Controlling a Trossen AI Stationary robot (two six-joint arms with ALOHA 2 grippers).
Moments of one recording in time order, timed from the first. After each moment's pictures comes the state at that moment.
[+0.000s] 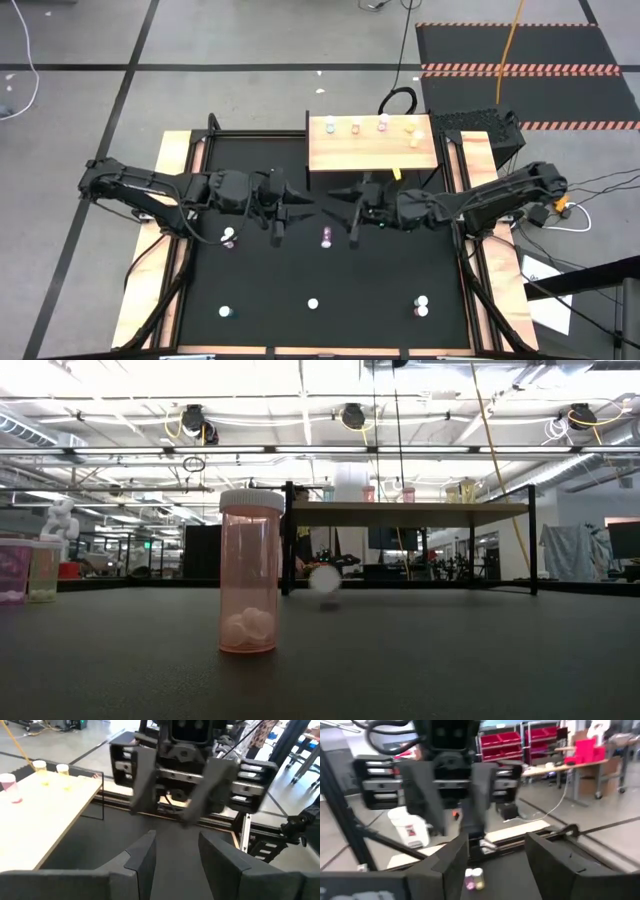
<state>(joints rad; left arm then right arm) -0.17 1.26 1.18 -0.15 -0.17 -0.25 0.23 1.38 1.00 0.39 0.45 0.17</state>
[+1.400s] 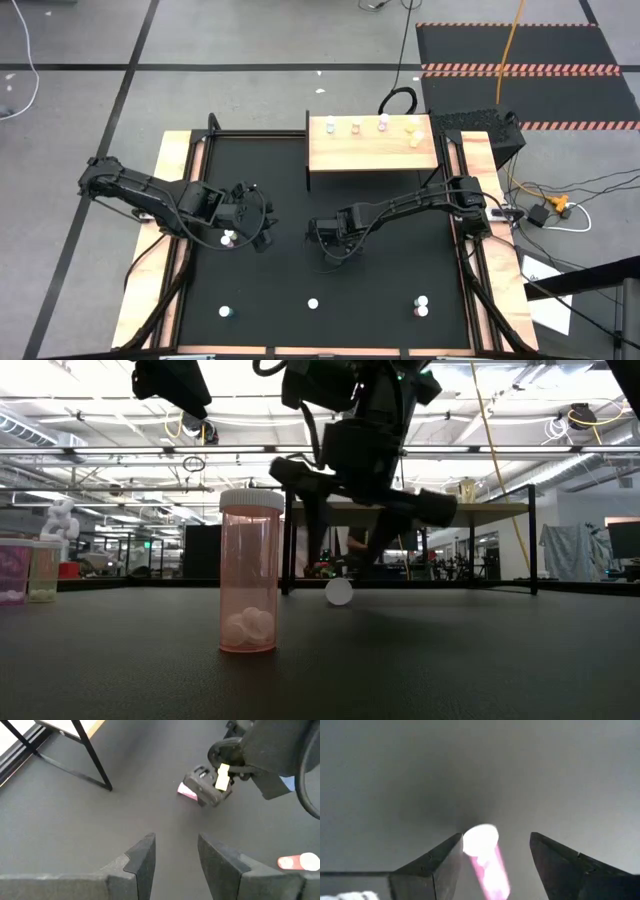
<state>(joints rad) -0.27 1.26 1.18 -0.89 -0.40 -0.65 0.12 2.03 1.45 -0.65 0.04 -1.16</state>
